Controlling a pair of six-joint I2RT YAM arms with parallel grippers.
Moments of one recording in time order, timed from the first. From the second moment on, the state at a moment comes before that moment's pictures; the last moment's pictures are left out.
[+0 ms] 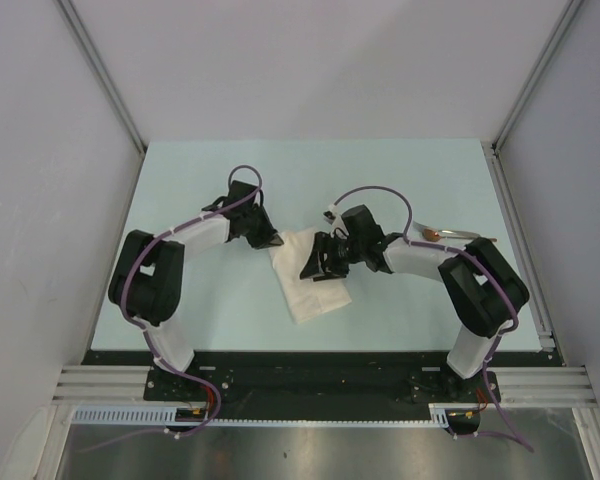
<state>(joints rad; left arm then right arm) -0.35 1.77 1.10 -0.30 0.23 -0.80 0.63 1.74 0.96 0.03 -0.59 0.69</state>
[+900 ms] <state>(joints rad) -0.35 1.78 1.14 -0.31 0.24 -0.79 0.64 2.05 1.37 -0.14 -0.37 0.47</state>
